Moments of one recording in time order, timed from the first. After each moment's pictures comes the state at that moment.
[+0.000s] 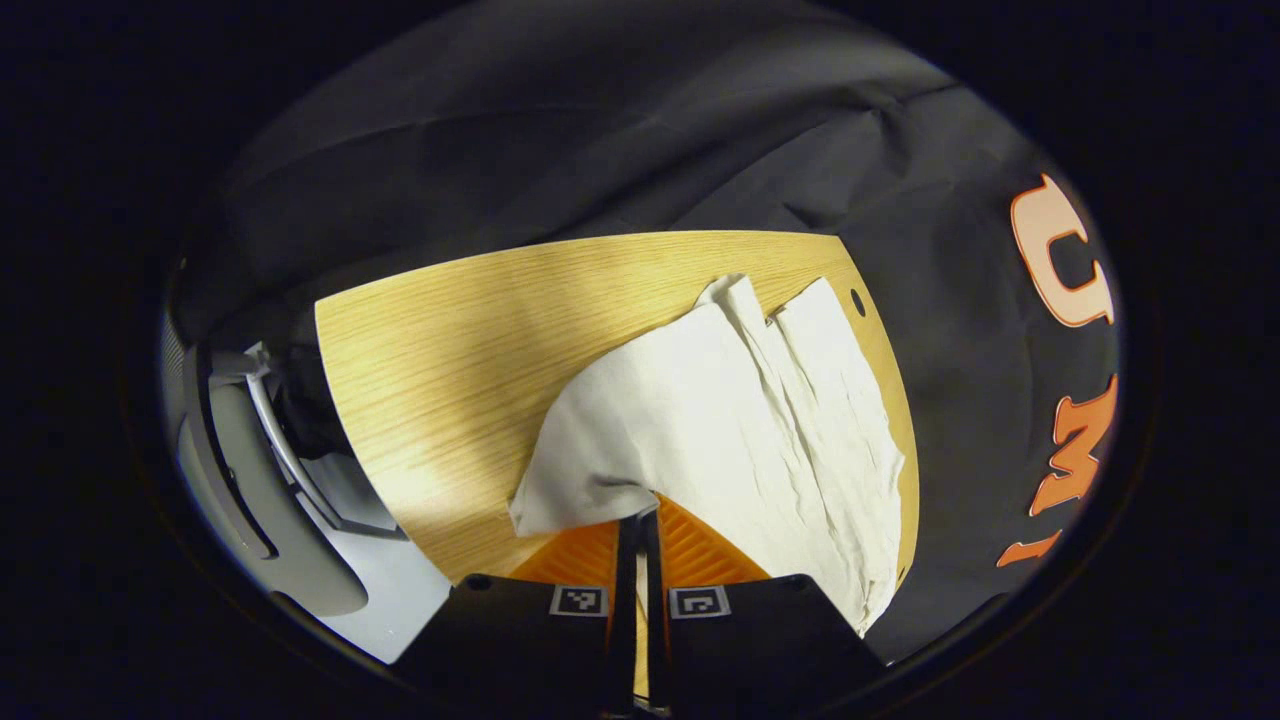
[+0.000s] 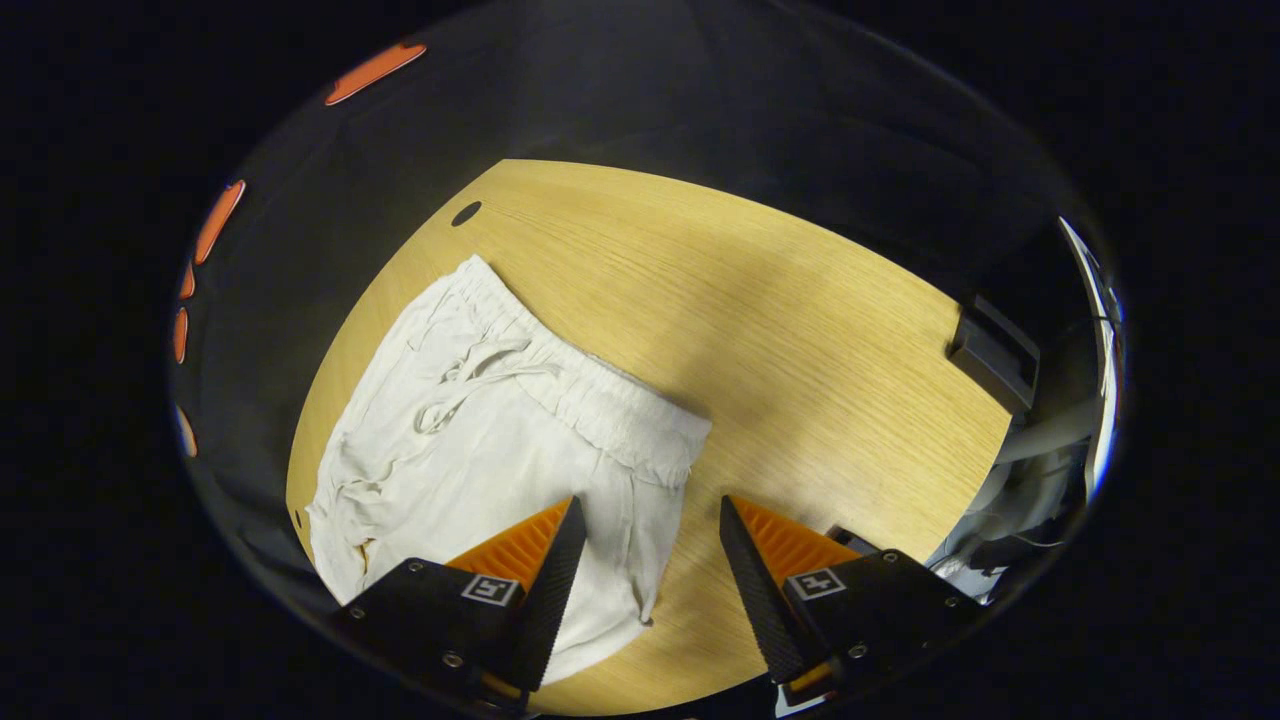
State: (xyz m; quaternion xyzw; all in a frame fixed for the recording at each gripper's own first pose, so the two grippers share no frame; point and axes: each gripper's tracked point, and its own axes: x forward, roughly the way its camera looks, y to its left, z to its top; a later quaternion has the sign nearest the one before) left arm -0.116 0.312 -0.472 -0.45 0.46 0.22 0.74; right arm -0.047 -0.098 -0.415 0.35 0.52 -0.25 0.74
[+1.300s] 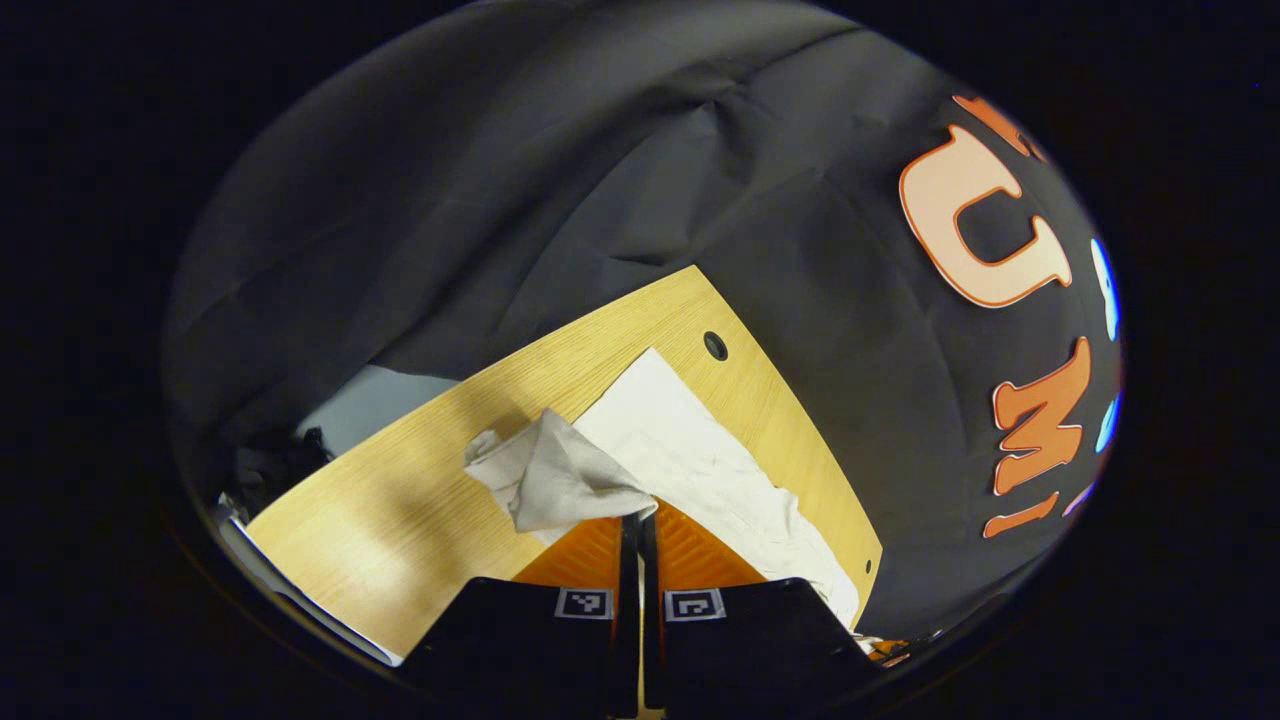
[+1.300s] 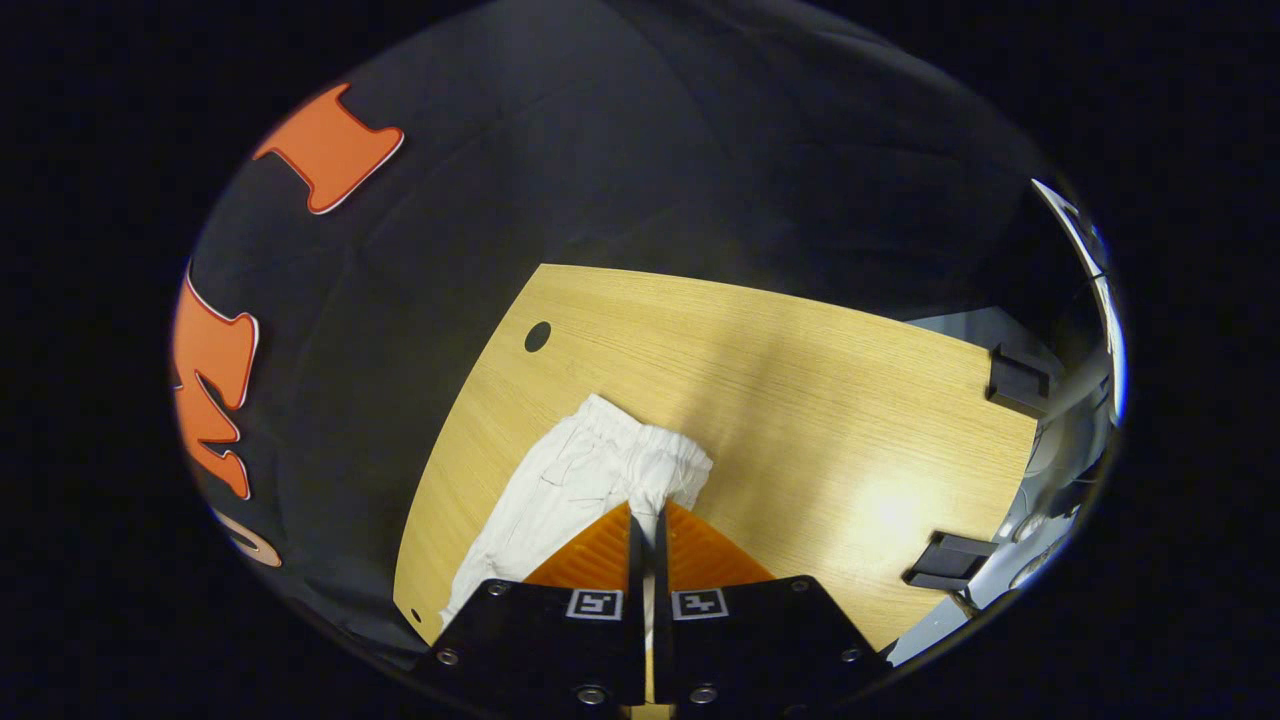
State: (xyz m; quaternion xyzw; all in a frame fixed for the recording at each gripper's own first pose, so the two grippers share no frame) left arm 0.079 0.326 -0.364 -0.39 0.41 0.11 0.81; right arm 0.070 -0.109 -0.306 0.44 0.40 -0.29 0.75
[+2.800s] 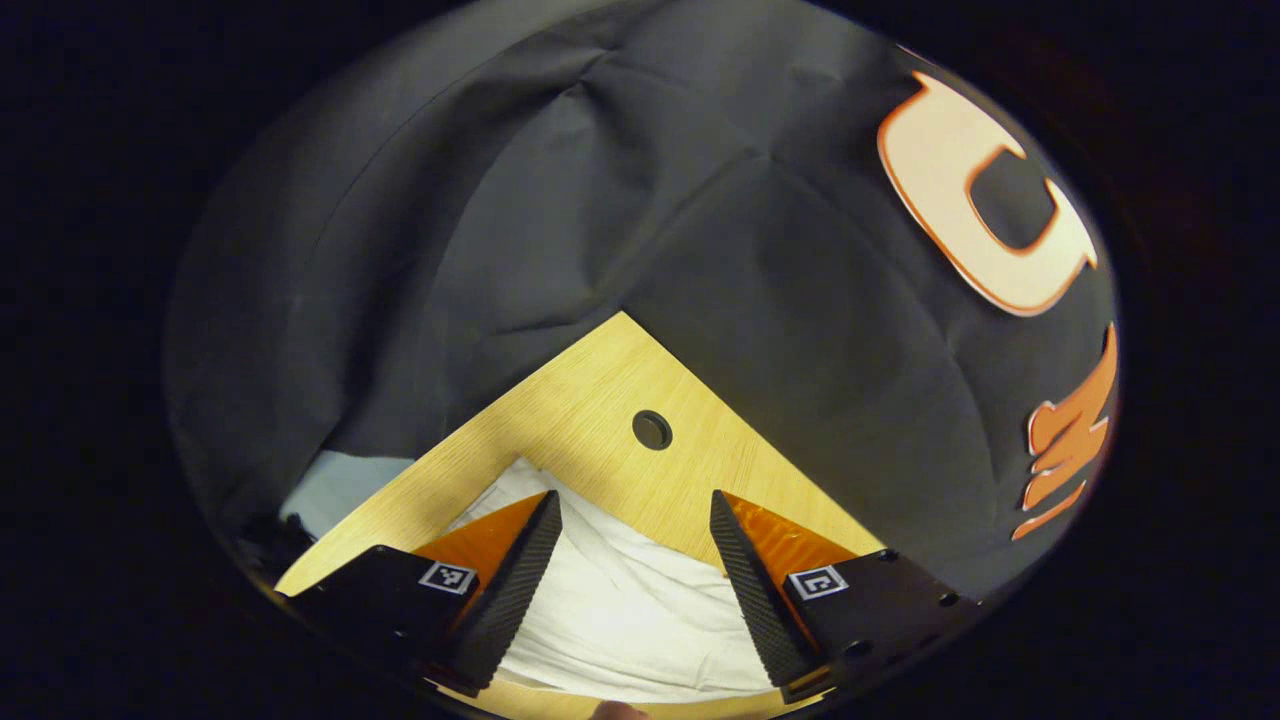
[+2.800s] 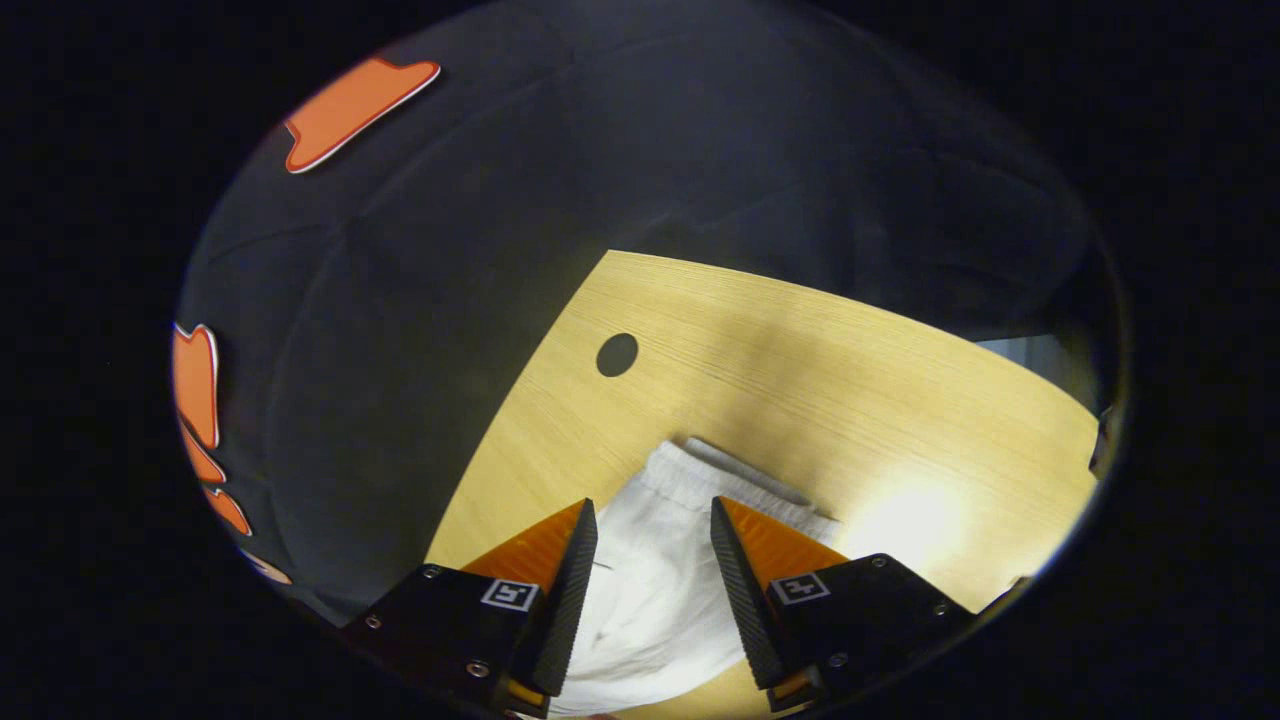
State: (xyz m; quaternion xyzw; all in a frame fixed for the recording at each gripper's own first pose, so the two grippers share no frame) left arm 0.277 0.312 -0.367 -0.31 0.39 0.07 0.86; right arm 0.224 -0.113 -0.347 0.42 0.43 -0.25 0.76
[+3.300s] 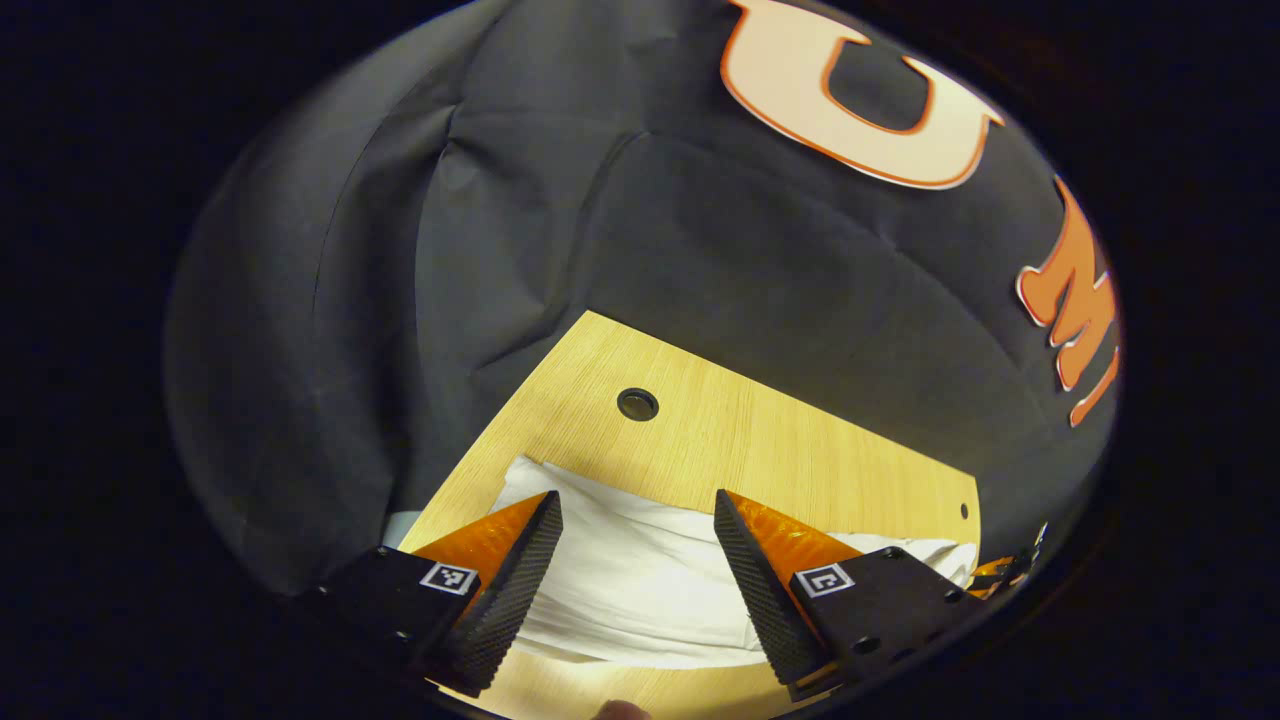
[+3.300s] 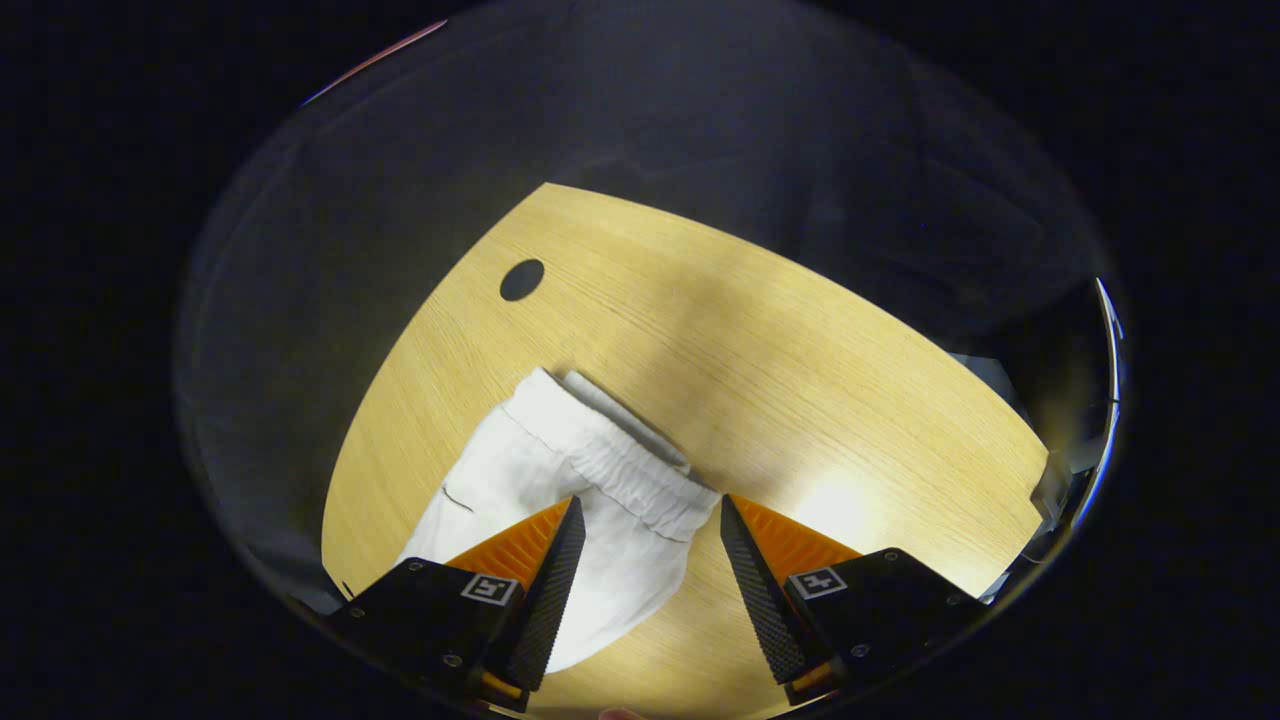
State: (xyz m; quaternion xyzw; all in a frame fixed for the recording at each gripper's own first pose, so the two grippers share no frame) left arm 0.254 0.282 -0.328 -0.15 0.43 0.04 0.89; right arm 0.161 -0.111 -0.394 0.35 0.54 -0.25 0.72
